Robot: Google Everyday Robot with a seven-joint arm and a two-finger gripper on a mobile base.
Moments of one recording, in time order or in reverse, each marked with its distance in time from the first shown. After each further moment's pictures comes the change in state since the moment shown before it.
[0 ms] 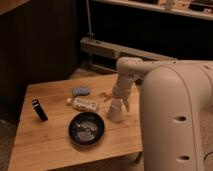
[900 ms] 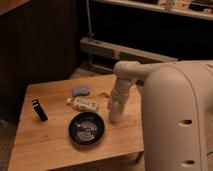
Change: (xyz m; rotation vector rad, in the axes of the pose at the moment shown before) arm 0.013 -0.004 0.011 0.008 -0.004 0.020
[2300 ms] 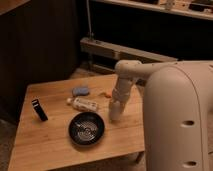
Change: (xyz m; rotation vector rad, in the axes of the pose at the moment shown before) arm 0.000 -0.004 -0.006 0.010 0.003 -0.060
